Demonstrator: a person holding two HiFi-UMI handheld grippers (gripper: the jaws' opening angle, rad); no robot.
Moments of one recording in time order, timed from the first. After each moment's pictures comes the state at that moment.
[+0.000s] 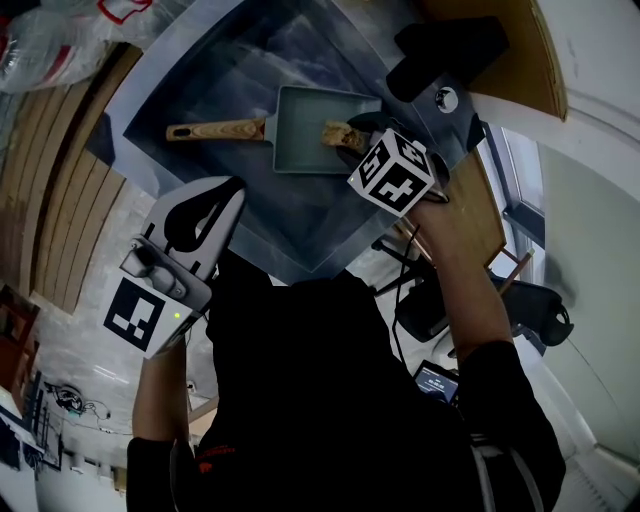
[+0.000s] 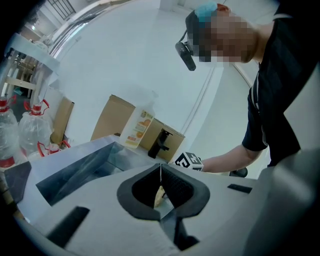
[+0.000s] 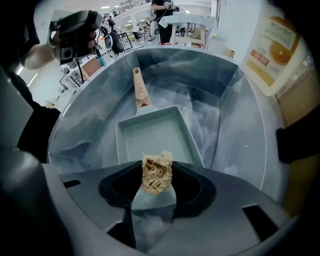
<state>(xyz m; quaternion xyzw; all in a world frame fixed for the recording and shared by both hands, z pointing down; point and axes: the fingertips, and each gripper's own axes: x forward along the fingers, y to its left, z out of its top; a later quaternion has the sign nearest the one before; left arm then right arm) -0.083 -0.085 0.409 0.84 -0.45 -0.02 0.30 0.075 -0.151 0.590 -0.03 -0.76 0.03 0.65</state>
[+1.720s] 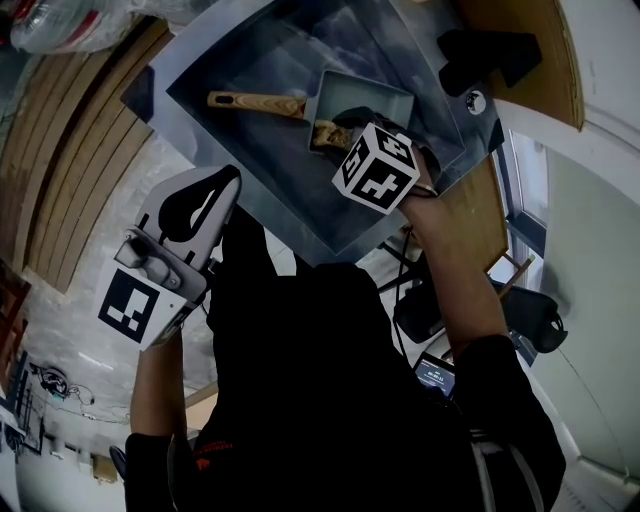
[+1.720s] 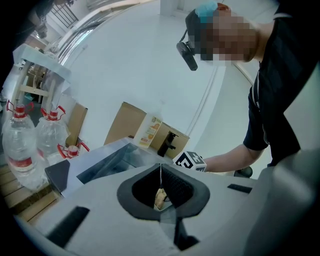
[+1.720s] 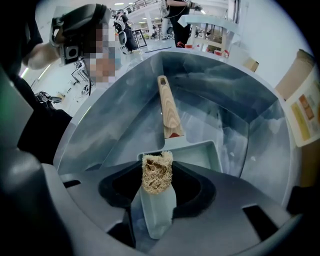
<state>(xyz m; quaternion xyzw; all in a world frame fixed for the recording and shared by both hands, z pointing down) -0.139 -0.037 0.410 0.82 -0.49 -0.02 0.30 -0.002 -0.091 0.589 -0.10 -0.75 0.01 0.65</state>
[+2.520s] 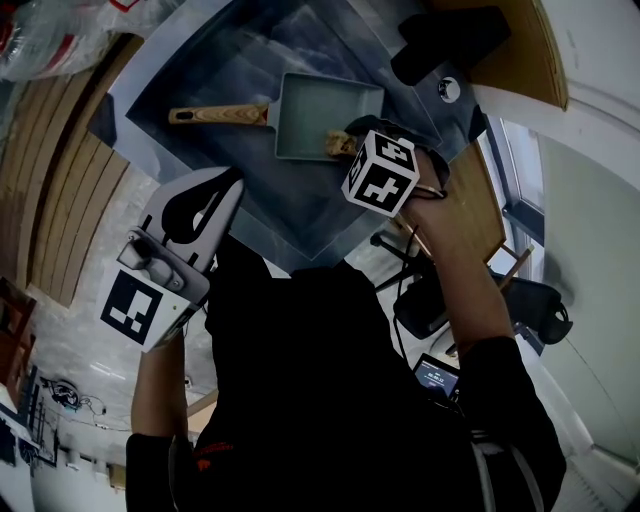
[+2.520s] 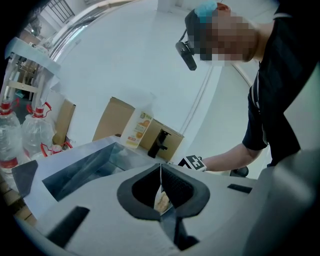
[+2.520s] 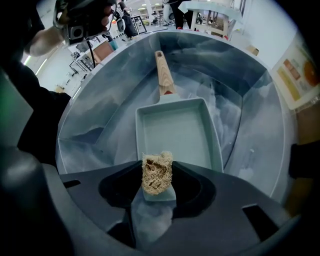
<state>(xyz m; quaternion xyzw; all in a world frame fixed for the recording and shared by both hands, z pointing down) -0.084 -0.071 0.406 0.84 -0.46 -0.02 0.30 0.088 -0.113 0.593 -0.11 -0.71 0.00 0.70</state>
